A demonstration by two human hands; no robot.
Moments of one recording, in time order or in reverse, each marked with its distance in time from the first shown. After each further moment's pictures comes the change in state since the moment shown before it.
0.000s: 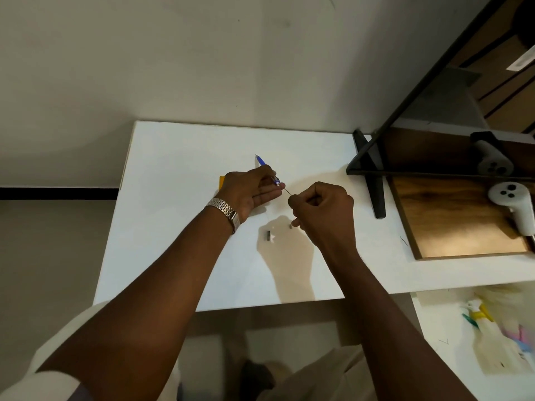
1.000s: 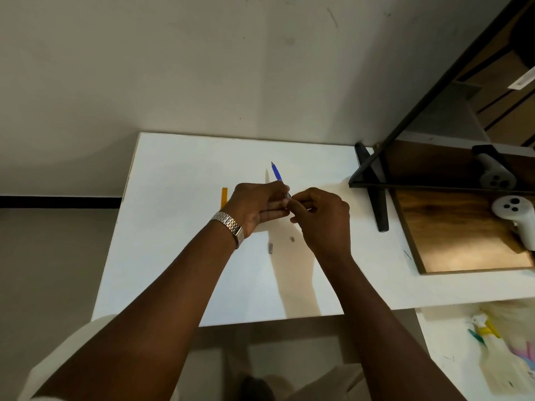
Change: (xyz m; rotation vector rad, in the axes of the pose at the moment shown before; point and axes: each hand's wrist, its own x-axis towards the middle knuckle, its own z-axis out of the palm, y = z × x) left_hand 0.006 -0.004 0.000 0.098 -0.073 0.012; right_hand 0.019 0.013 0.015 -0.020 -0.004 -0.185
